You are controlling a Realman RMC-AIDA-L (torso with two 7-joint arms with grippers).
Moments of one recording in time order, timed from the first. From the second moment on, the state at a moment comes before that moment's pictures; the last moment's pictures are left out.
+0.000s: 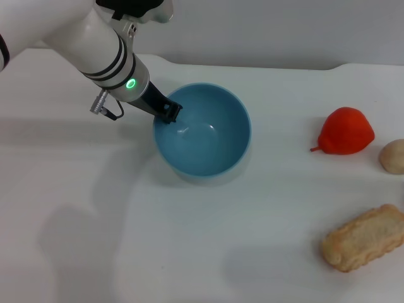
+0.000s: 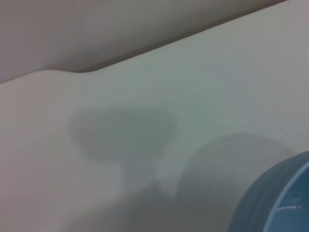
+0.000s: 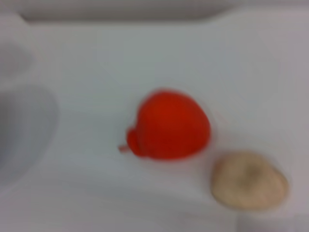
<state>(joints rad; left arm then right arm) -0.88 -2.07 1.39 0.79 2.67 1.09 -2.88 0.65 2.07 -0.41 -1.11 -2.87 -1.60 2.23</state>
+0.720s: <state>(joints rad) -0.88 -2.07 1.39 0.79 2.67 1.09 -2.88 0.58 2.07 -0.41 -1.04 -2.92 -1.52 2.21</state>
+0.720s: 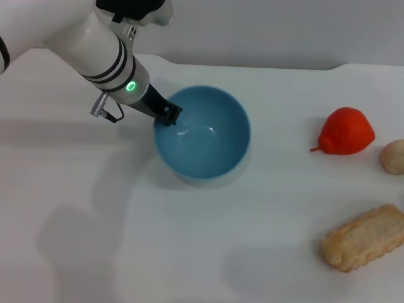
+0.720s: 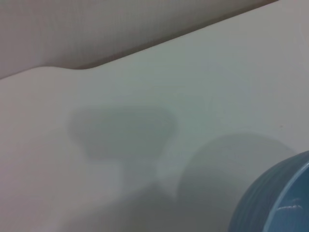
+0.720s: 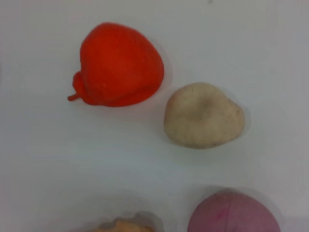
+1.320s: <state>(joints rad) -0.88 -2.07 1.39 0.79 2.67 1.10 -2.88 0.57 2.07 -0.45 -0.95 -2.92 -1.42 2.22</state>
